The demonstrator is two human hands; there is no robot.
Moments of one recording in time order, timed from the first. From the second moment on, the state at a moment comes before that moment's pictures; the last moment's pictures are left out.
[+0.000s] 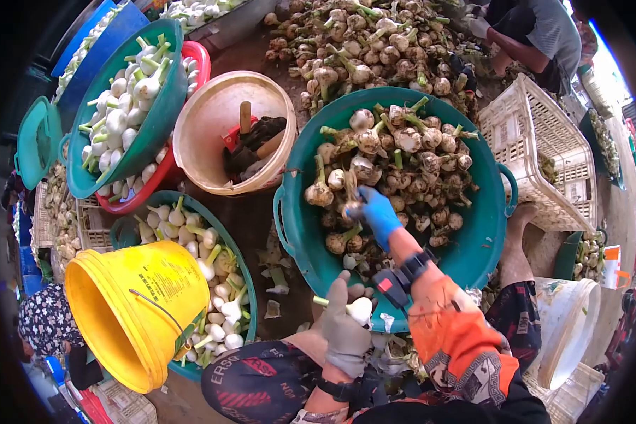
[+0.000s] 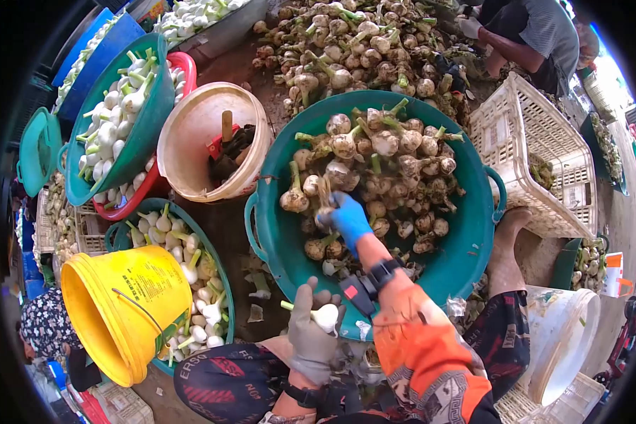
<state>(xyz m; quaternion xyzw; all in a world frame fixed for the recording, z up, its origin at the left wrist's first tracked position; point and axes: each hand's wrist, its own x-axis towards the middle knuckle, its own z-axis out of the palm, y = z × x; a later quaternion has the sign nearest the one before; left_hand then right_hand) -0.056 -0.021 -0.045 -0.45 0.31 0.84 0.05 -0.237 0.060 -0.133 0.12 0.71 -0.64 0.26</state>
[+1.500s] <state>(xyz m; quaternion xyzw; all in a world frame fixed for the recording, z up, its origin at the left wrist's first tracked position) -0.008 0.002 0.004 -0.08 0.54 0.81 0.22 -0.004 0.154 0.000 0.07 0.70 -0.70 0.09</state>
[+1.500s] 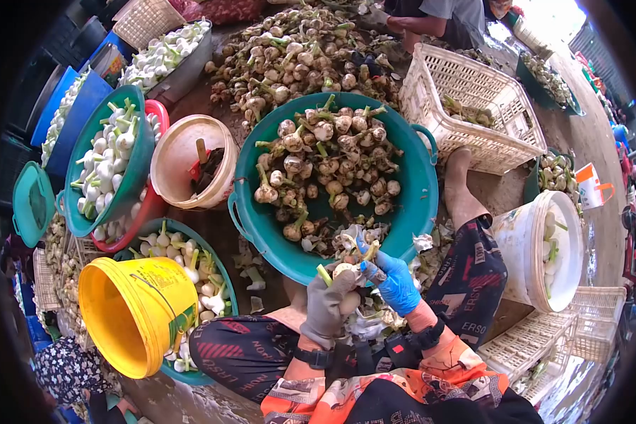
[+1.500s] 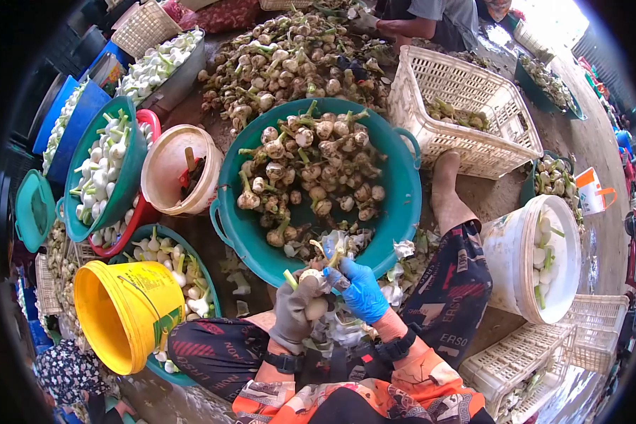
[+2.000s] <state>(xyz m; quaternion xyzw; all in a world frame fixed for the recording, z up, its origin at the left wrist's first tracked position) -0.007 0.017 0.005 -0.13 0.55 0.82 0.14 -0.006 0.152 -0.005 0.22 0.65 -0.71 0.15</state>
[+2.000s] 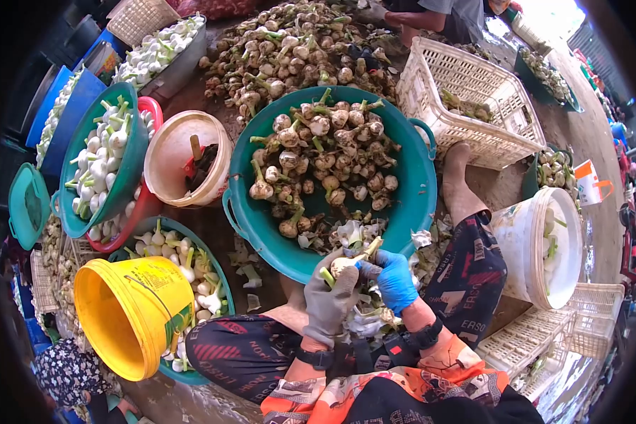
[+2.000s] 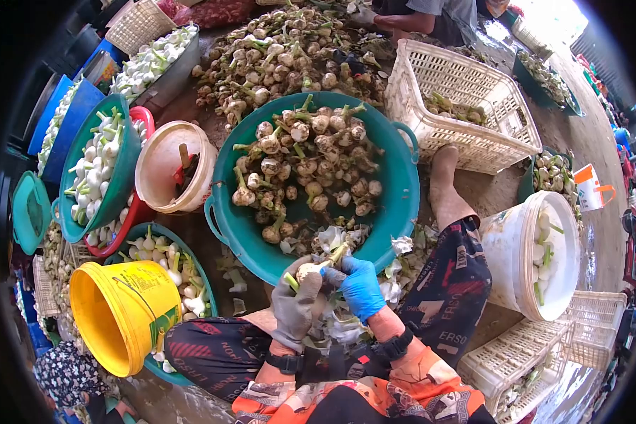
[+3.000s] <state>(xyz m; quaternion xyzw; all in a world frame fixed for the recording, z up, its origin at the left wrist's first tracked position) -0.004 -0.004 0.014 -0.07 0.42 0.86 0.28 0.042 0.182 -0.021 -0.03 0.89 -0.33 0.31</state>
